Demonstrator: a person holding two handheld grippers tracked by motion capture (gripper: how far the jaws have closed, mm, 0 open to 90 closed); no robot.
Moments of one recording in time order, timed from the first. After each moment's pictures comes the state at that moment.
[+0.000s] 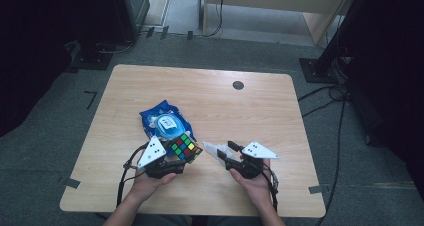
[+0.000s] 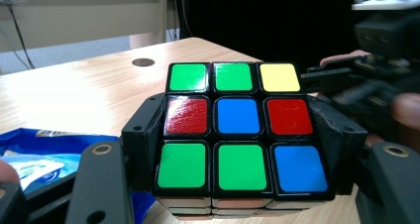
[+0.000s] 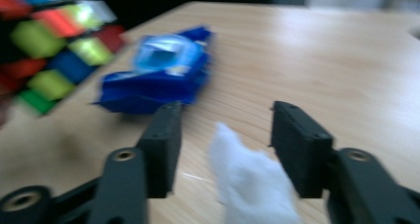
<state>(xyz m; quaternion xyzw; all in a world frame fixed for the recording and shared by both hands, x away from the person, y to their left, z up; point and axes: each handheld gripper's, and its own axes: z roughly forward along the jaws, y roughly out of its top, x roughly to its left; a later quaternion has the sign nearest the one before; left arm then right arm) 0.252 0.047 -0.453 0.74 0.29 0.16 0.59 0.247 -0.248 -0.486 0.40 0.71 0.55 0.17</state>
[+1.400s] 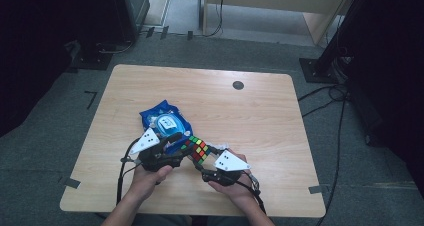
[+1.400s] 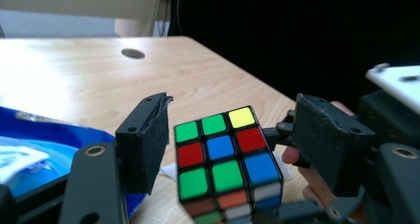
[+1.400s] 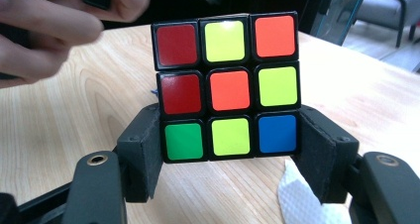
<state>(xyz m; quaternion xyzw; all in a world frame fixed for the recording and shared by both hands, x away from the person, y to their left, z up) 0.266 0.060 -0.441 0.71 0.34 0.08 0.62 0.237 -0.189 -0.495 0.28 0.76 0.54 0.22</state>
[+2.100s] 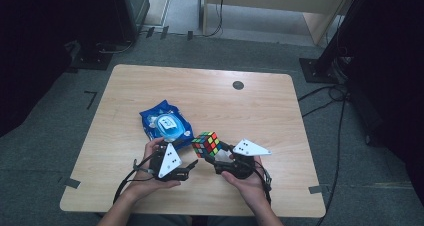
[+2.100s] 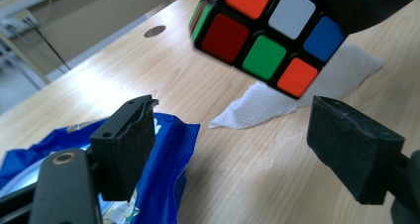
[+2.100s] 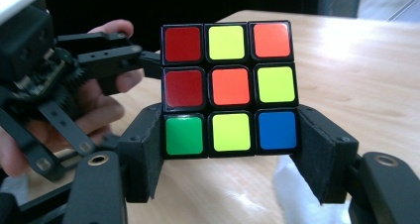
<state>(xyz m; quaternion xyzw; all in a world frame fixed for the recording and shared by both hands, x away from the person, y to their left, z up) 0.249 0.027 -0.478 0.82 0.18 0.28 0.46 0.245 -0.224 -0.463 0.37 0.72 0.57 0.11</state>
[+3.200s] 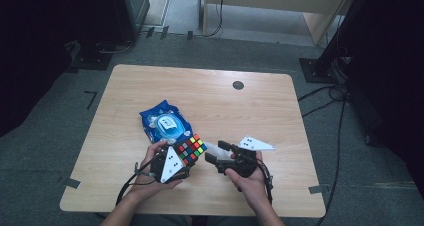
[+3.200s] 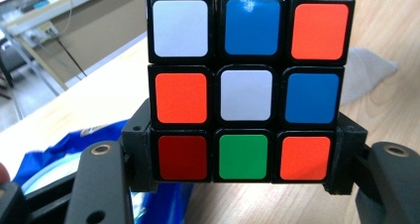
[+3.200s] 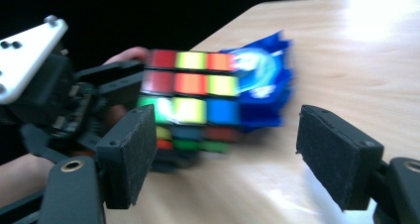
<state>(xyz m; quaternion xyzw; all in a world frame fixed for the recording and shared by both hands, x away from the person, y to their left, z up) 0.247 0.031 -0.480 0.80 0.20 0.30 0.48 0.251 -0.236 -0.459 0.41 0.69 0.59 0.05</state>
